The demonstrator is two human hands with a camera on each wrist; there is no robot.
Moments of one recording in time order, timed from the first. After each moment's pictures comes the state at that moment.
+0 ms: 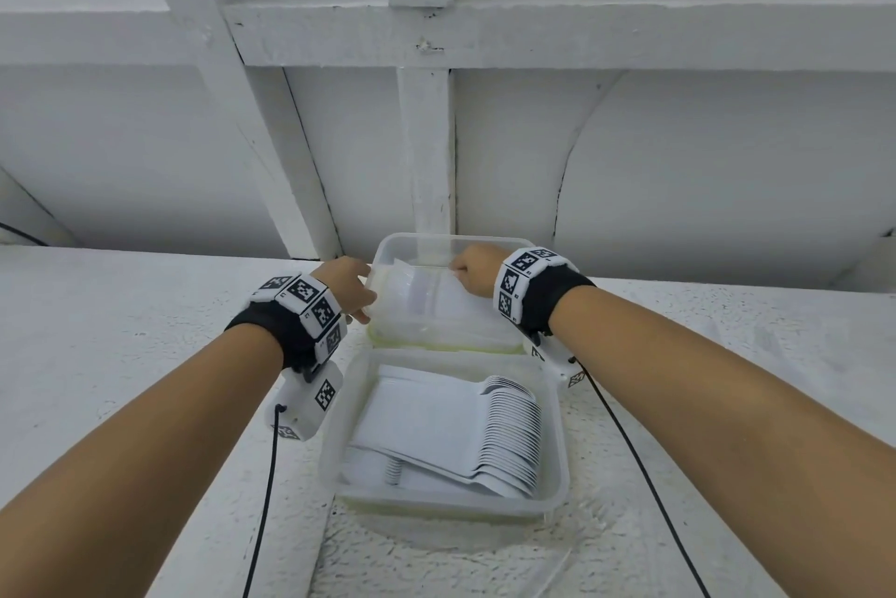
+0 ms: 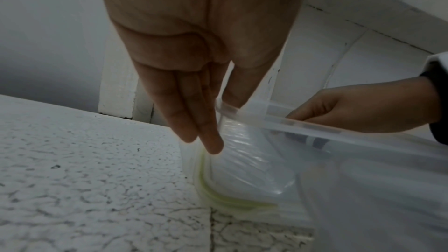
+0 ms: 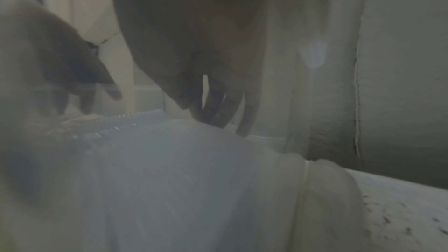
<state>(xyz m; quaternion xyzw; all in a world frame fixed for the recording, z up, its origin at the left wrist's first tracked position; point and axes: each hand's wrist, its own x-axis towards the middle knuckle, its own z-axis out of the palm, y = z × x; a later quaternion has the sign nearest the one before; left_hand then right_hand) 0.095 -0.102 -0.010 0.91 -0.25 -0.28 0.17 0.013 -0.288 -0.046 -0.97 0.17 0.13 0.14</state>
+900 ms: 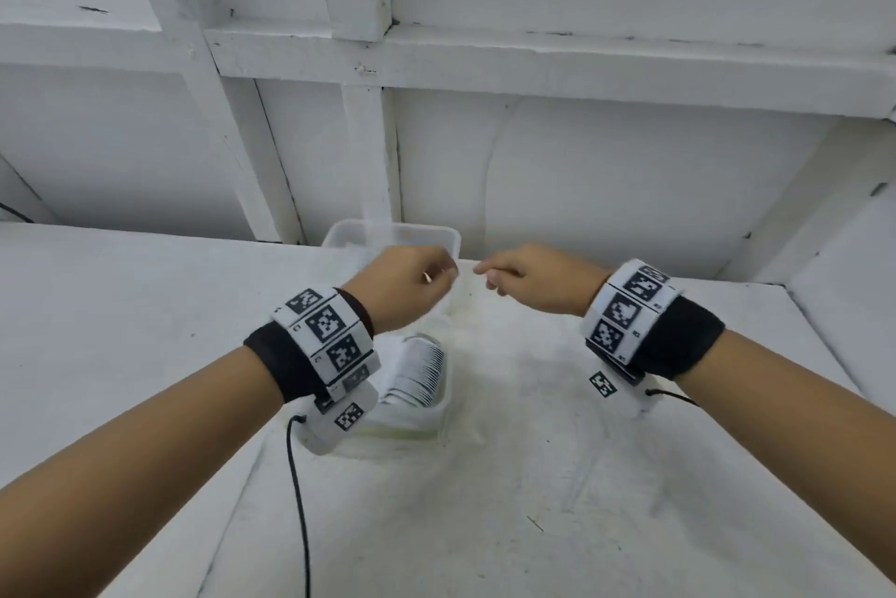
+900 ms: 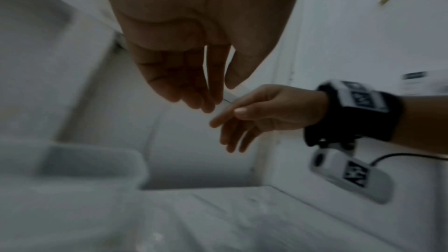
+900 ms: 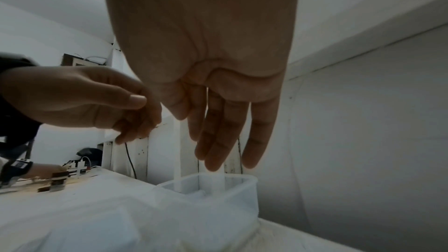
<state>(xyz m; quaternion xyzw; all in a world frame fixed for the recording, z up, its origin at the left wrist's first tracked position) -0.100 -0.121 0.072 0.82 -0.51 -0.10 0.25 -0.205 -0.277 0.077 -0.96 0.14 0.07 0.23</state>
